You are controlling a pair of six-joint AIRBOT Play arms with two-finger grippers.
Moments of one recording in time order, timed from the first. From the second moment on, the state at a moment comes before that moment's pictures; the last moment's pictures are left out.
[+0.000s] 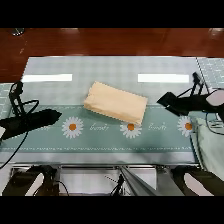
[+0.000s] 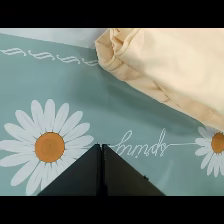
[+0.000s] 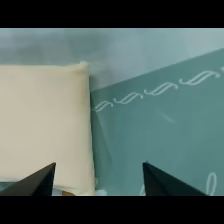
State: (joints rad) left arm -0.02 -0.55 0.53 1.09 -0.96 -1.58; right arm -0.05 -1.04 0.70 -1.00 0.90 1.69
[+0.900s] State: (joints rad) left arm -0.06 -0.63 0.53 1.05 -0.93 -1.58; right arm 0.12 -1.56 1.01 -0.61 1.07 1.31
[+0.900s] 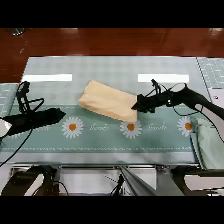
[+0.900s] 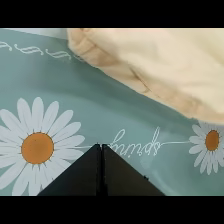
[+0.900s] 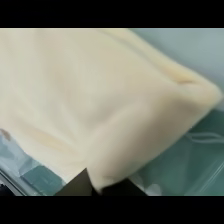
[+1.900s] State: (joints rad) left arm -0.06 -0.63 0.53 1.05 -0.94 -1.58; right arm -0.51 -1.35 2.00 -1.05 1.81 1.62
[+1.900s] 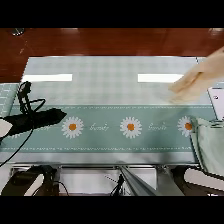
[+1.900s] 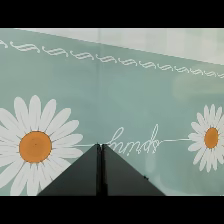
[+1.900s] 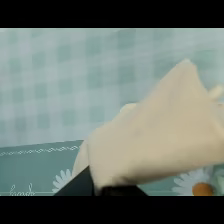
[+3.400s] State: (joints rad) left arm -0.08 -0.93 0.99 1.05 -0.80 -1.43; right arm -0.91 -0.94 1.39 -1.12 1.46 1.62
